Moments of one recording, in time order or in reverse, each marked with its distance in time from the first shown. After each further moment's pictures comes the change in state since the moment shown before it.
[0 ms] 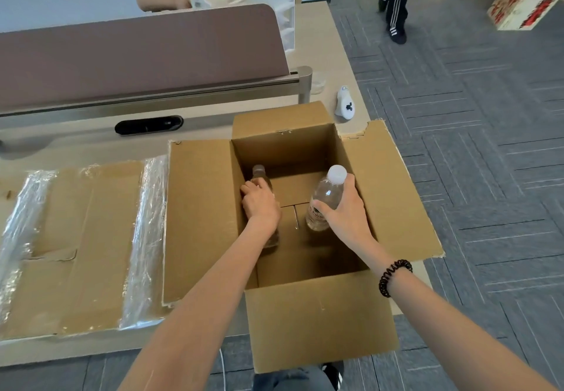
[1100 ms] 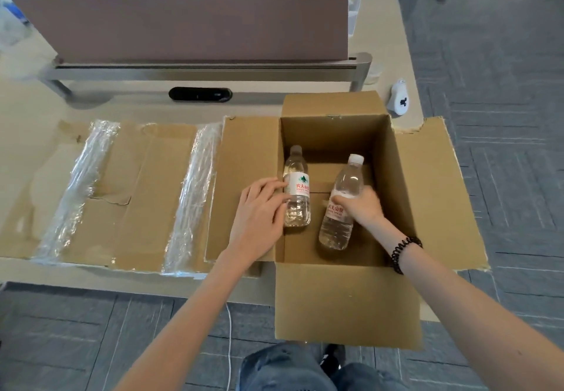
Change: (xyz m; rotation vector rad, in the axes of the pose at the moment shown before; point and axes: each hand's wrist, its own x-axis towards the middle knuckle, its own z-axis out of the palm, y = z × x) left_hand -0.096 -0.109 -0.018 -0.446 0.413 0.447; right_hand 0.027 0.016 0.045 -0.079 -0.225 0.341
